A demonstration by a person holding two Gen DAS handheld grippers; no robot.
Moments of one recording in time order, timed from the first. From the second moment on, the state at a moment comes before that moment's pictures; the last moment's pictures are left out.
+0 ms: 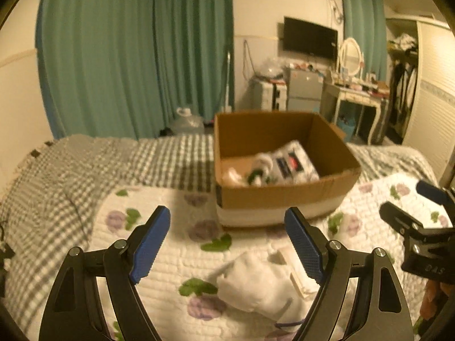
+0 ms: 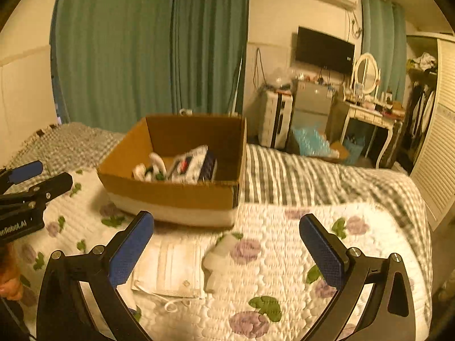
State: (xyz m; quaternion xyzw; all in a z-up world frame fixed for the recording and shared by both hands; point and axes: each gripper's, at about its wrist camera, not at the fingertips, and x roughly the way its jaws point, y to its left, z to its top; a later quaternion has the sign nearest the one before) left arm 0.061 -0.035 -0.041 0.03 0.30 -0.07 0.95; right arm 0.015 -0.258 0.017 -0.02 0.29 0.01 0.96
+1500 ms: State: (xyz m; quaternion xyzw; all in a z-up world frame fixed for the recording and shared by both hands) left arm 0.063 -0.047 -0.130 0.03 0.40 -0.10 0.91; right arm 0.044 -0.267 -0.075 0.02 0.42 0.01 0.91
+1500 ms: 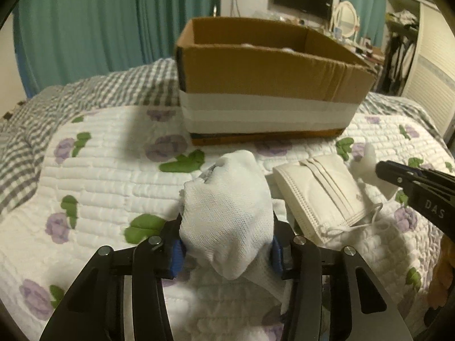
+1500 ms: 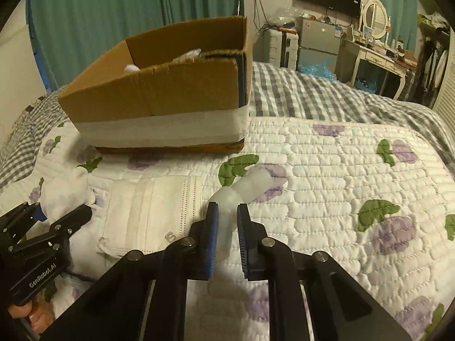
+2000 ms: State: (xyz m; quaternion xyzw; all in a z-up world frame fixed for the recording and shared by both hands) left arm 0.018 -0.027 -0.075 0.04 0.34 -0.08 0.94; right arm -0.006 -0.252 -0.029 0.01 0.35 0.03 0.94
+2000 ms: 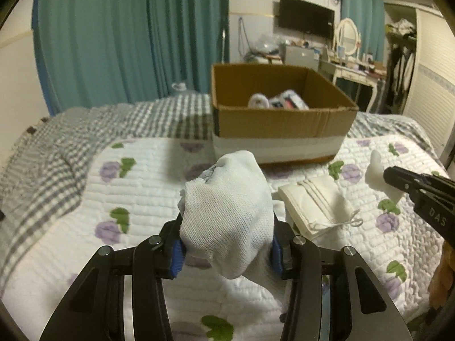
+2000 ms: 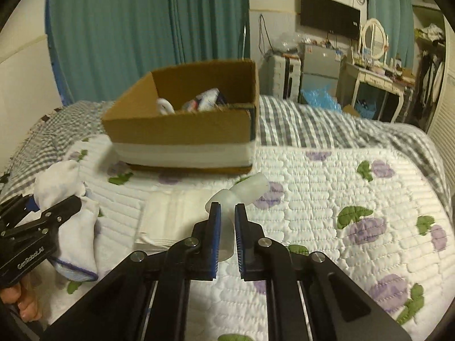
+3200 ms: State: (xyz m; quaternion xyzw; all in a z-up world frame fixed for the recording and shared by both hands) left arm -0.060 -0.017 0.068 0.02 0.18 -0.09 0.98; right arm -0.091 -0.240 0.098 0.00 0.26 0.07 0.96
